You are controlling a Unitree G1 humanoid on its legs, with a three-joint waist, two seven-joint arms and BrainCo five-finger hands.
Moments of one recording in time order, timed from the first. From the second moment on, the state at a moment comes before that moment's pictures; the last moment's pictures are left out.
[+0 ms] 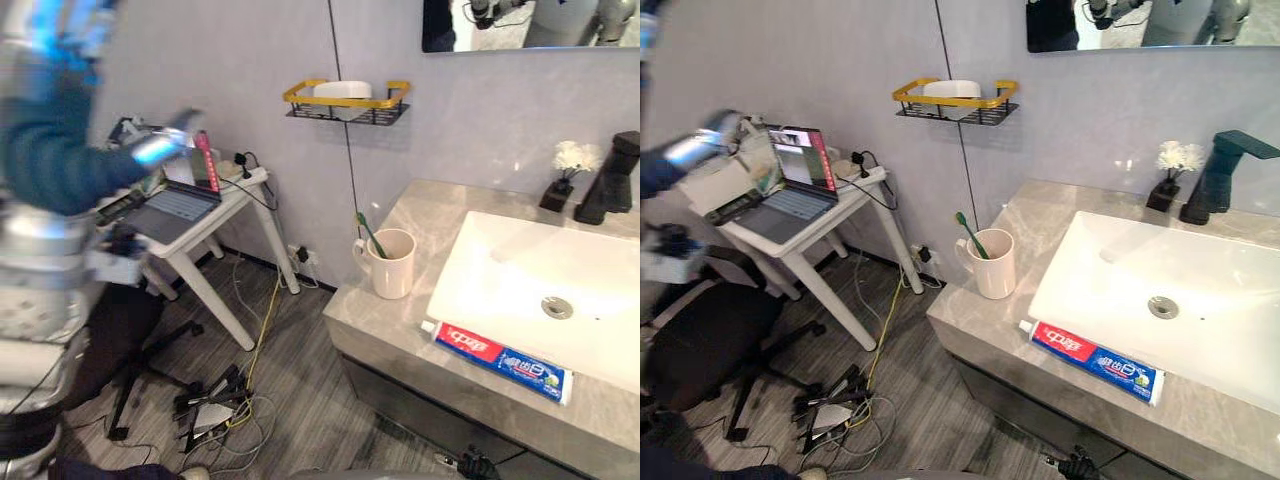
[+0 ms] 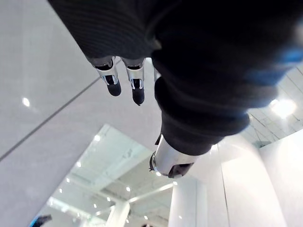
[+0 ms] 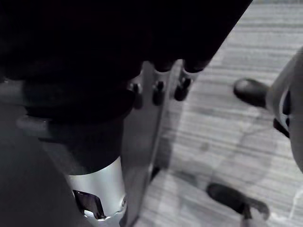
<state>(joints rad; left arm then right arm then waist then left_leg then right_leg) -0.32 0.90 0.06 -0.53 -0.34 -0.29 0.10 0.12 -0.10 -0.28 1.06 0.03 -0.03 -0.02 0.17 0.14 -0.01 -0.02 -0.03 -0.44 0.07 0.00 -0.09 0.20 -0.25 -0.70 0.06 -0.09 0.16</state>
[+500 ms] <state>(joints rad) -0.55 0.69 -0.55 -0.40 -0.03 -0.19 -0.05 0.08 -0.11 -0.31 1.14 -0.01 -0.01 -0.02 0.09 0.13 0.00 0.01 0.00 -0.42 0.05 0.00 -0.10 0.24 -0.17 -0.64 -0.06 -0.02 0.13</state>
